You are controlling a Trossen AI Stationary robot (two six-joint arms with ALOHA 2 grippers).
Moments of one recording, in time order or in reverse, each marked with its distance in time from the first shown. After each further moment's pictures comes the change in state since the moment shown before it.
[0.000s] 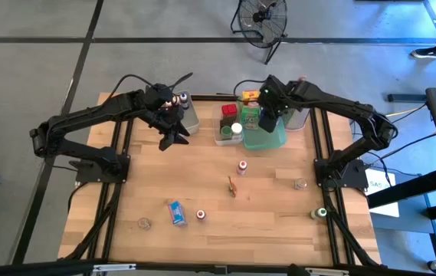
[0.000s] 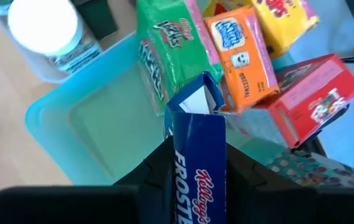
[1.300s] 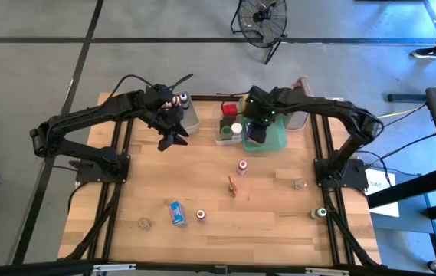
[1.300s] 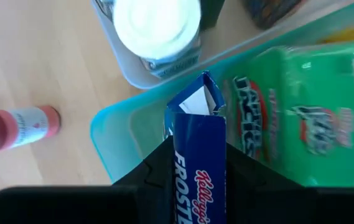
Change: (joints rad) left arm 0.000 0.000 0.000 -0.021 0.007 0.010; right arm 0.072 0.163 0.002 0.066 -0.217 -0.049
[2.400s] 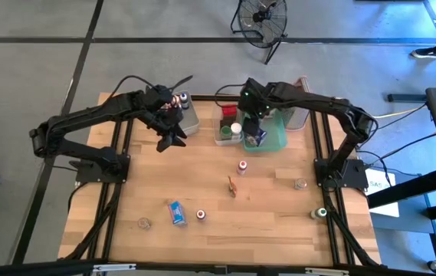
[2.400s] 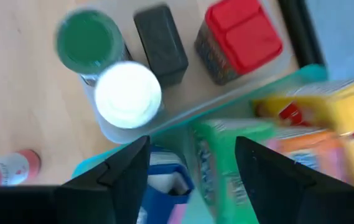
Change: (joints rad) left arm -0.001 -0.004 0.000 -0.045 0.001 0.009; right arm 0.009 0.051 0.161 0.001 0.088 -0.018
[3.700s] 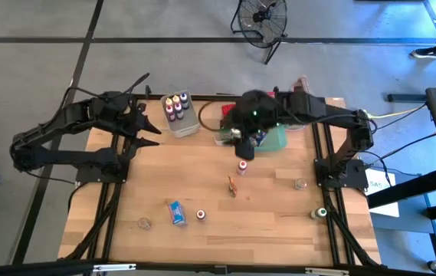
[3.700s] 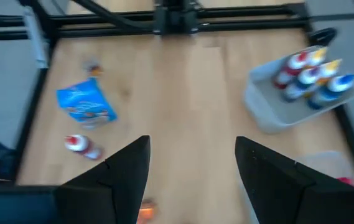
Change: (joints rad) left arm -0.099 -0.410 -0.011 -0.161 -0.239 0.140; right arm 0.451 -0.002 0.581 -0.176 -0.022 0.199
